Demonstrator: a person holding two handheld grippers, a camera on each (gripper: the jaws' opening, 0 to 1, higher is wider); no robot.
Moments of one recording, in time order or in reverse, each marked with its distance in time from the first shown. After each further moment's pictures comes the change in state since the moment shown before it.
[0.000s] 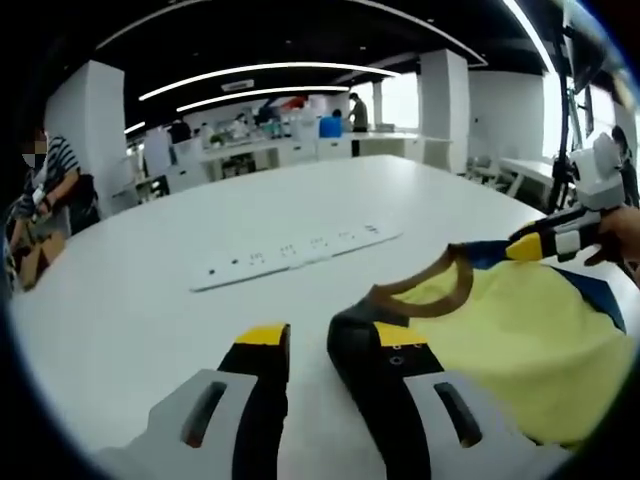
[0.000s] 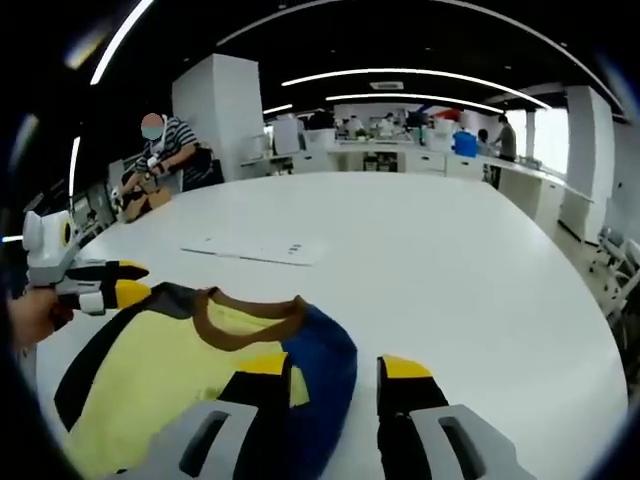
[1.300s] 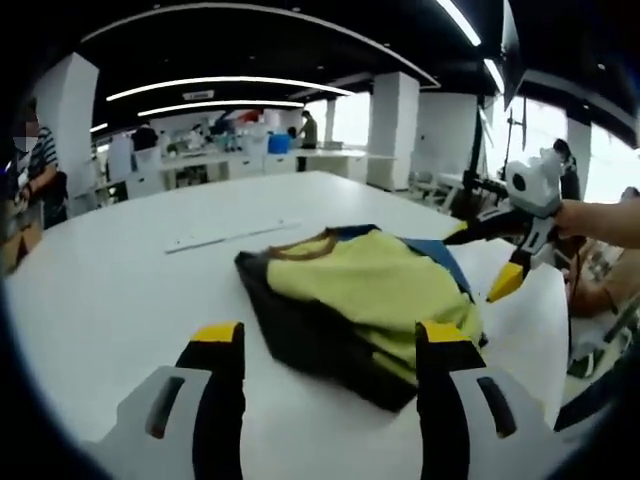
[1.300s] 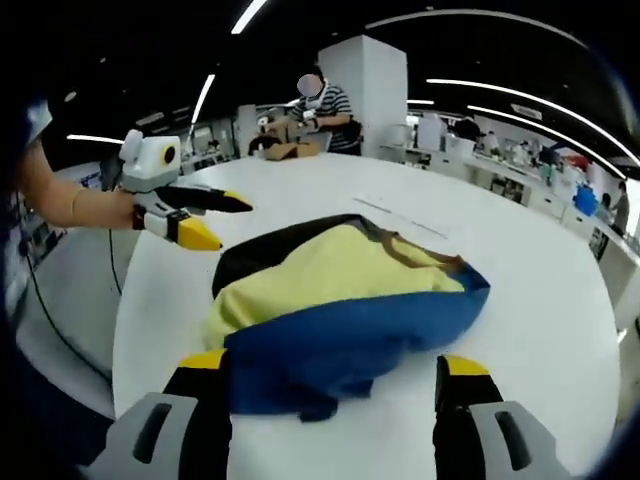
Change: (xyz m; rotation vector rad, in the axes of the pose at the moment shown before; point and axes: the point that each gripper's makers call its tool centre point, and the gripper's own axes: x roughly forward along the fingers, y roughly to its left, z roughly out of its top) left arm -0.155 -0.086 -0.053 -0.009 -0.060 -0.241; right arm -0.144 0.100 -0.088 -0.384 0.081 0.458
